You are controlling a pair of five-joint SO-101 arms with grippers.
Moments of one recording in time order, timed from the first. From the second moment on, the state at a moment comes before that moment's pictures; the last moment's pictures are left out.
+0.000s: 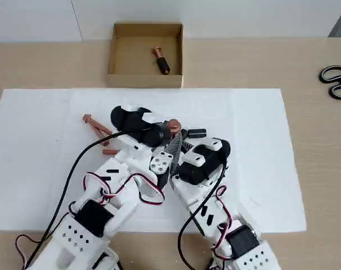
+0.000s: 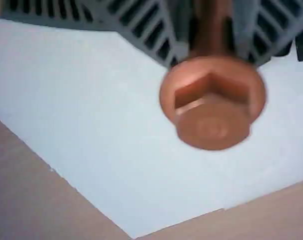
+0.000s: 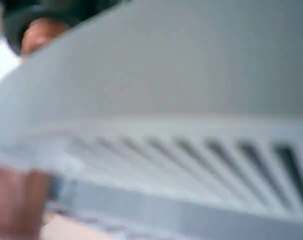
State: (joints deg) left arm 31.2 -62.6 63.5 32.2 12.5; right arm -33.5 -95.9 92.3 22.2 -3.6
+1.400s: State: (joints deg) left arm 22.8 -62.6 47.0 60.8 12.4; right arm -33.4 -95.8 92.5 22.3 -3.3
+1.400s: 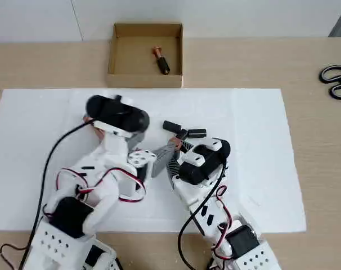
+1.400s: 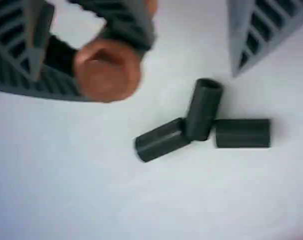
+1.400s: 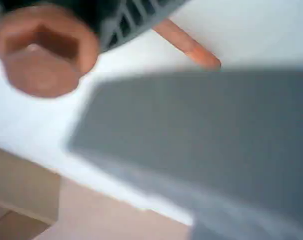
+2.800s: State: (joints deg) left arm -20.2 -62.6 40.9 79.8 -0.1; right arm -18.6 -1.9 17.2 0.0 -3.1
